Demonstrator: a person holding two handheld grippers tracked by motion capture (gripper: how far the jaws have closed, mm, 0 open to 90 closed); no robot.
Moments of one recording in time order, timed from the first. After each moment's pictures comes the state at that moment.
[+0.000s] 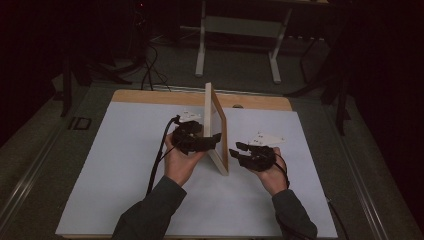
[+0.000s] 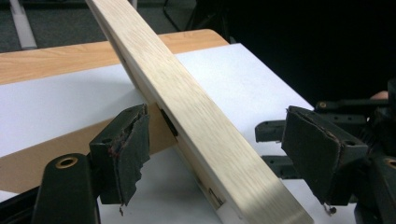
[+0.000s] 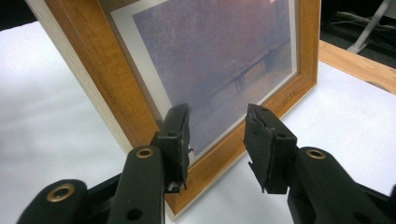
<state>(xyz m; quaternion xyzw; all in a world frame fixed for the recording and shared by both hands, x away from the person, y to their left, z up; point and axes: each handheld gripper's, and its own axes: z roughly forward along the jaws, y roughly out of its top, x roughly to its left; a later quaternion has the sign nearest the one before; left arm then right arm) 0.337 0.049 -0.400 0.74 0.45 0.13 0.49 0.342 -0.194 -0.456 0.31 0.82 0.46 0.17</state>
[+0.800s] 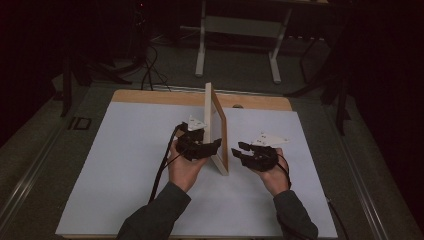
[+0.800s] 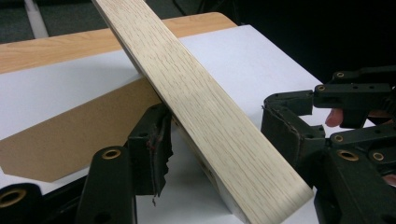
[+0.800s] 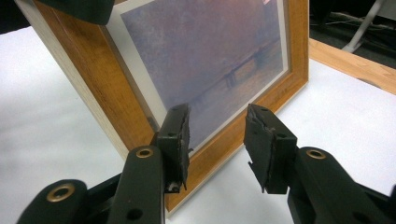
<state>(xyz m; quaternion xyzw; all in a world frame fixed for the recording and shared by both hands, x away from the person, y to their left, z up) 0.328 0.037 -0.412 0.75 0.46 0.15 0.46 0.342 -0.201 -0.458 0.32 0.81 0.46 0.17</state>
